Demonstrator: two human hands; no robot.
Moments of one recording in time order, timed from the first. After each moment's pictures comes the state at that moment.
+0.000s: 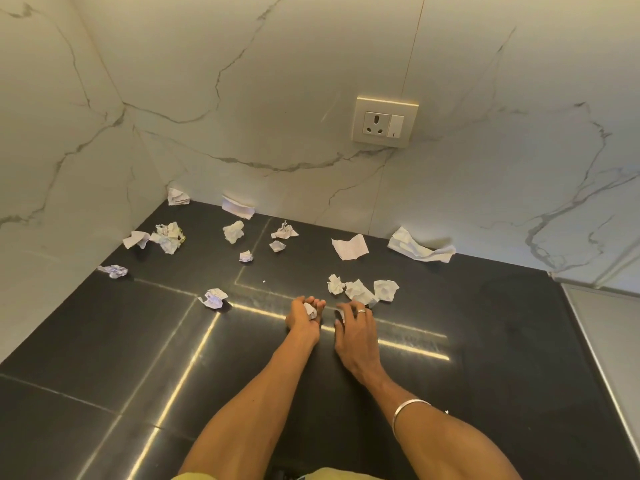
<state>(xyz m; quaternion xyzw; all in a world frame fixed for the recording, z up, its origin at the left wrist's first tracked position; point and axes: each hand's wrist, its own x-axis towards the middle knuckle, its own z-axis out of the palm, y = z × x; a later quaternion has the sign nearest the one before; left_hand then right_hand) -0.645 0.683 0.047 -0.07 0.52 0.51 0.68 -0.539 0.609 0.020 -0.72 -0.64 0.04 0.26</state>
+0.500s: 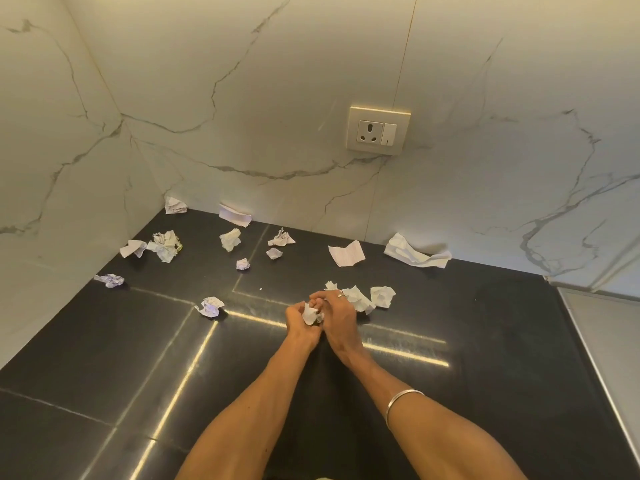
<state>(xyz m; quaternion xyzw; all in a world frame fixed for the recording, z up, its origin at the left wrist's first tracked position) -0.643 0.681 0.058 -0.05 0.45 0.48 0.75 -0.561 0.647 0.059 -0.63 -0.60 0.20 0.44</state>
